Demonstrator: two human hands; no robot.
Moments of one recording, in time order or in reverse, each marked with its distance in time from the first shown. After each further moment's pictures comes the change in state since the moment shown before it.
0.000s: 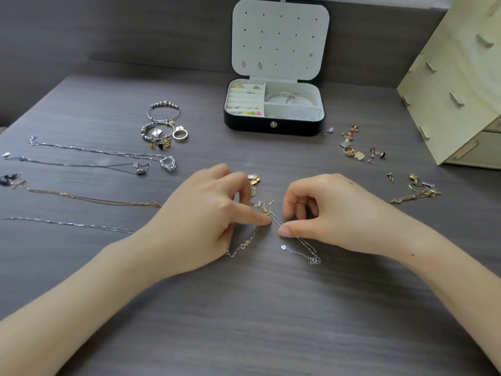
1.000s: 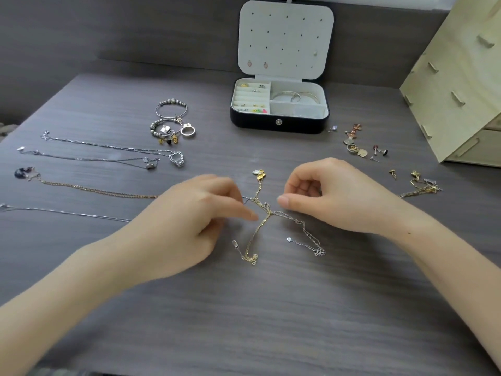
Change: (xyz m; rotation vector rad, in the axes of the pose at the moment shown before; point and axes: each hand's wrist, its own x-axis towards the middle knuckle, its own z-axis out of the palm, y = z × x) left_hand -0.027 0.002 -0.014 -0.179 -0.028 -0.106; right_hand 0.008 -0.001 0.000 0.112 0.078 -0.022
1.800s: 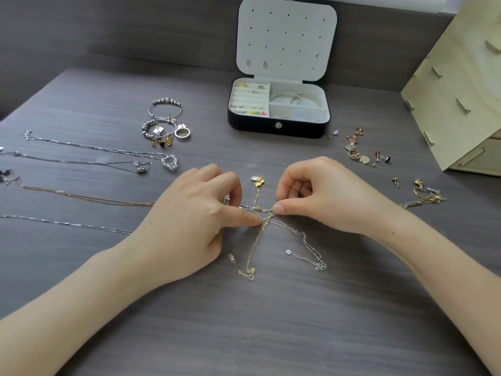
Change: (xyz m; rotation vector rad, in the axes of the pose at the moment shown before) left_hand 0.017 -0.011 0.014 0.230 0.081 0.074; right_hand 0.018 0.001 0.002 0.049 -0.024 0.031
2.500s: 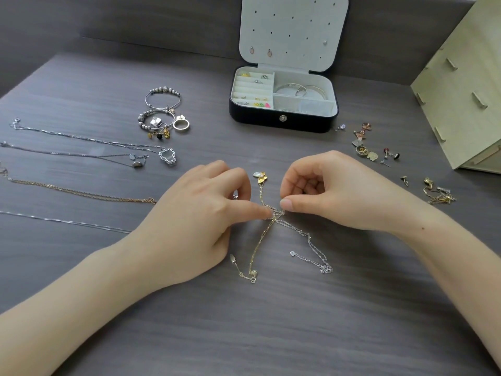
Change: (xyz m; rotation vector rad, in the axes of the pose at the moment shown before) left_hand 0.004 0.004 0.000 -0.043 0.001 0.008; right_hand 0.002 0.003 -0.007 0.046 -0.085 -0.045
